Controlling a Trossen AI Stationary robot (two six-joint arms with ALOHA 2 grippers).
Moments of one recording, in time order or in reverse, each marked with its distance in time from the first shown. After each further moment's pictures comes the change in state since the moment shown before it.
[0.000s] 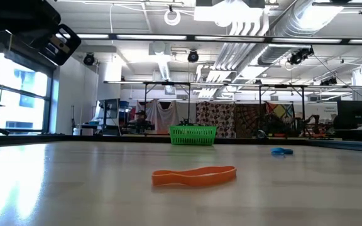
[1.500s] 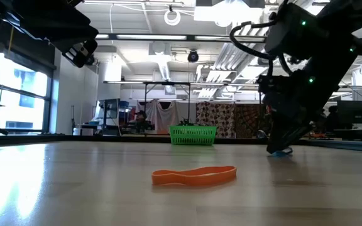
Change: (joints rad) left arm 0.106 0.044 -0.001 0.109 -0.048 0.017; right arm -0.814 -0.344 -0.772 1.026 0.454 -0.991
